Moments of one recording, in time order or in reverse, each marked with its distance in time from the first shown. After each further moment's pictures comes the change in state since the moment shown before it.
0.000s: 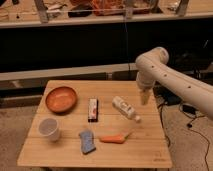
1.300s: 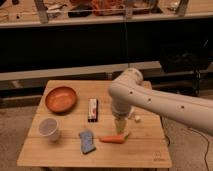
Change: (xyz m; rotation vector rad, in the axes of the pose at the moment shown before) arm -0.191 0.095 -0.017 -0.106 -0.117 -0.115
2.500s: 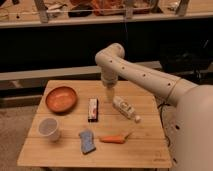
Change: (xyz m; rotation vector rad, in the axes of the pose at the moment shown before) arm 0.044 -0.148 0.011 0.041 0.049 0.055
